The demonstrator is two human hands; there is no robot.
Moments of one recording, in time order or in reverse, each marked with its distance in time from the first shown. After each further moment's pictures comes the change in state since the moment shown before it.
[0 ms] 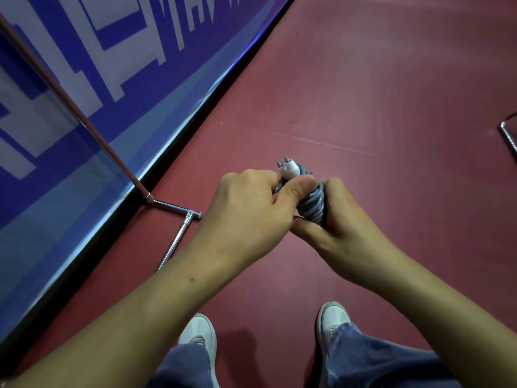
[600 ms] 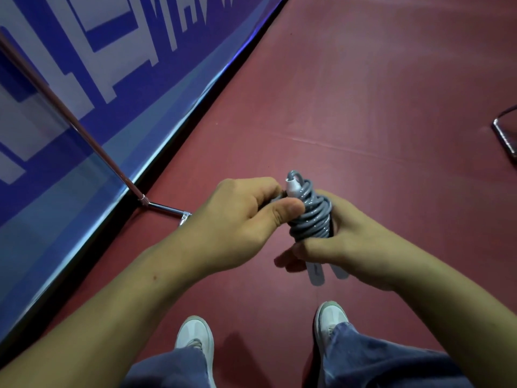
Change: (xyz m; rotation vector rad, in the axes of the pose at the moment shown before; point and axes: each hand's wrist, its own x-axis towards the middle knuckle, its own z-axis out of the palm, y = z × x) left_hand 0.001 -0.019 -0.012 -0.159 -0.292 0.174; right_hand 0.004 0.000 -0.018 0.425 -0.368 0.185
